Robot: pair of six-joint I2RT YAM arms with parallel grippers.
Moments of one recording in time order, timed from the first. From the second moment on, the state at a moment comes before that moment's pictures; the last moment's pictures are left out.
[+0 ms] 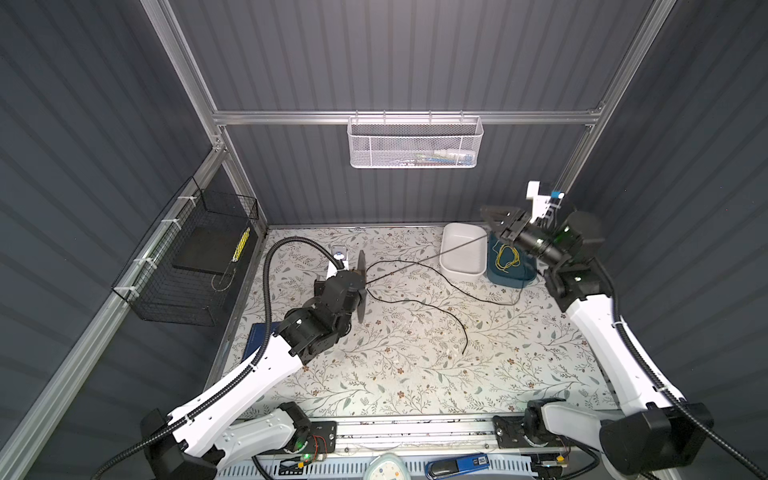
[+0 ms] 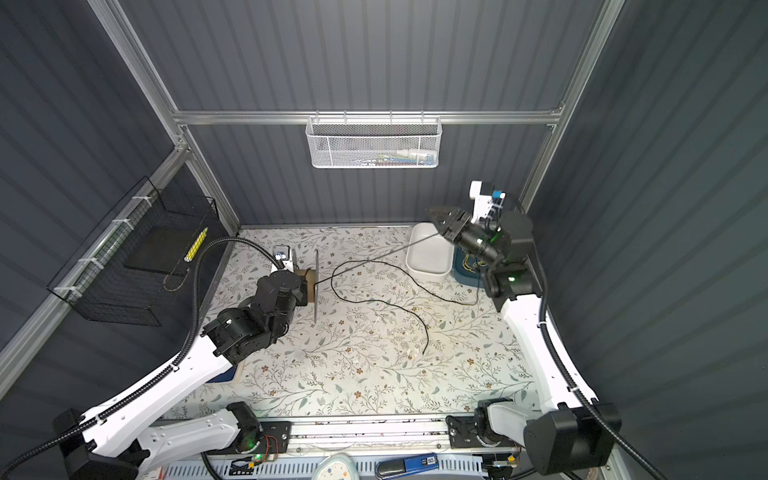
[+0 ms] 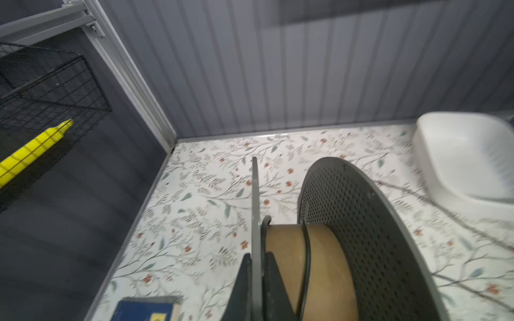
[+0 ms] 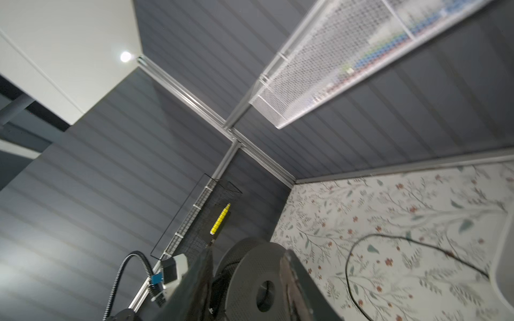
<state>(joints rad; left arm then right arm) -0.78 1.06 1.04 -0.56 -0.83 -0.22 0.13 1.20 1.08 0.16 -0.67 0.94</state>
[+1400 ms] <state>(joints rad) -0.76 1.15 0.97 -0.47 -0.60 -0.37 -0.10 1.21 0.82 0.55 -0.82 1.34</state>
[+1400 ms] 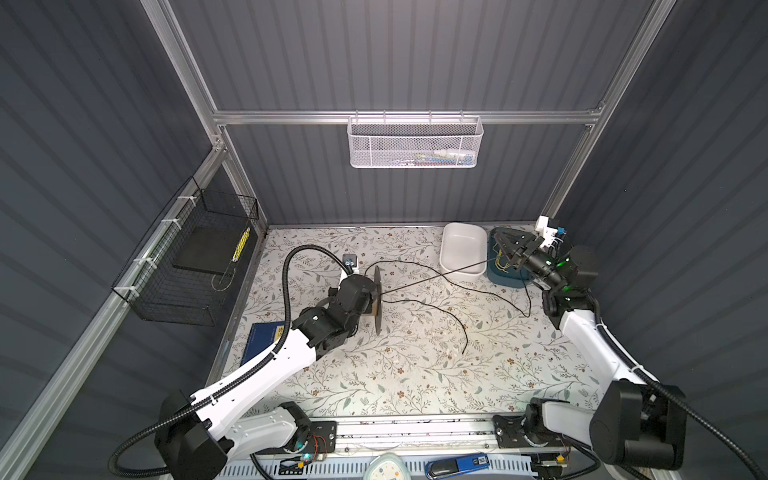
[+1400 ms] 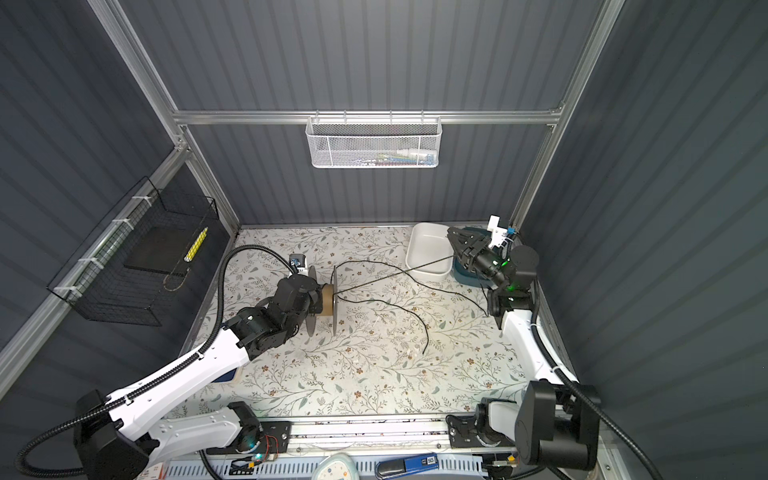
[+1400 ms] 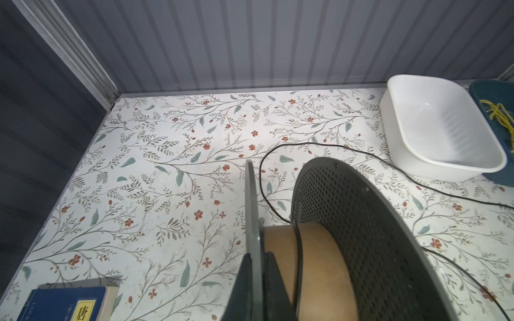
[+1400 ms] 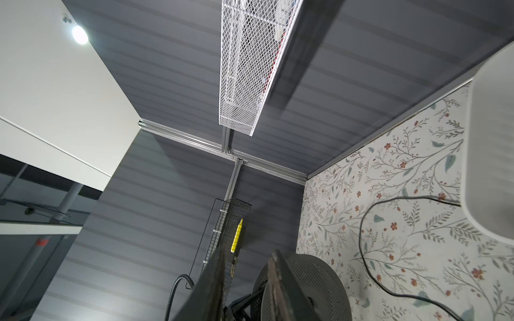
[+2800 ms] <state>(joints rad) -0.72 1.18 1.39 -0.47 -0.31 -0.20 0.67 1.32 0.67 0.35 0.02 0.78</state>
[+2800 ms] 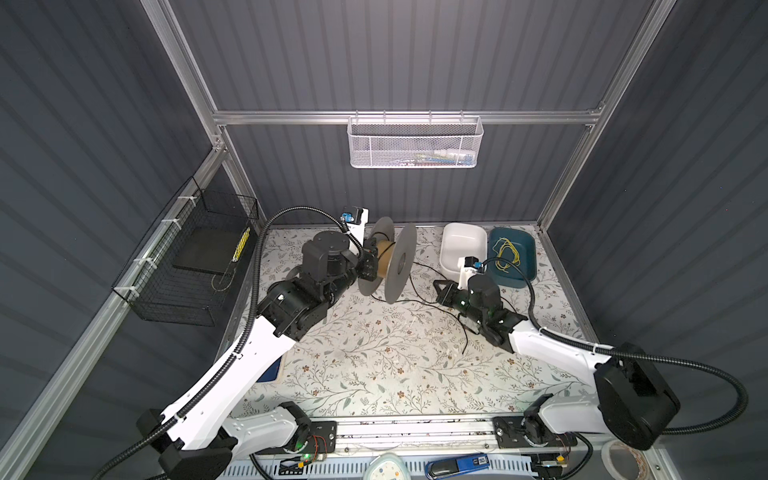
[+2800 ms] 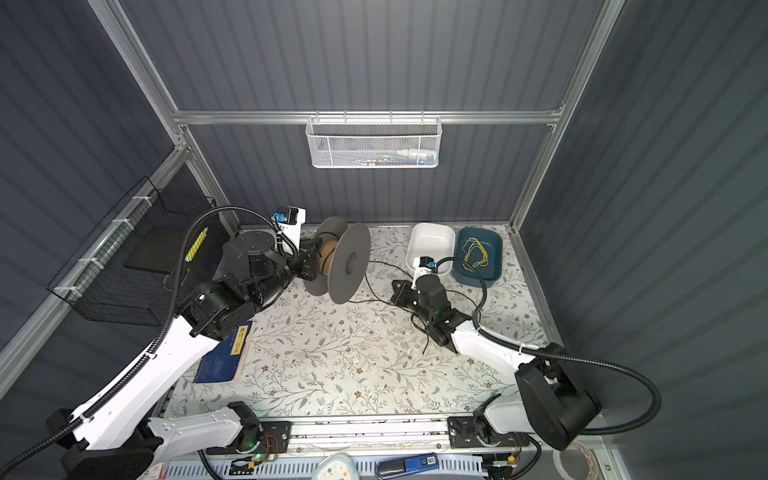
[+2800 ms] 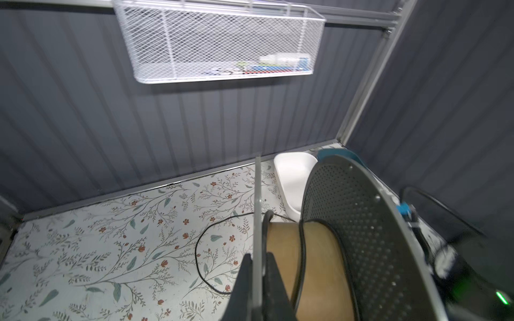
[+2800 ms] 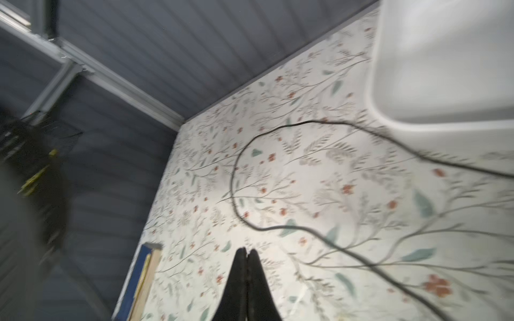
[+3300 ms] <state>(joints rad) -0.75 1.43 1.32 -0.36 -0.57 -0.34 0.91 1.14 0.89 0.17 0.21 0.59</state>
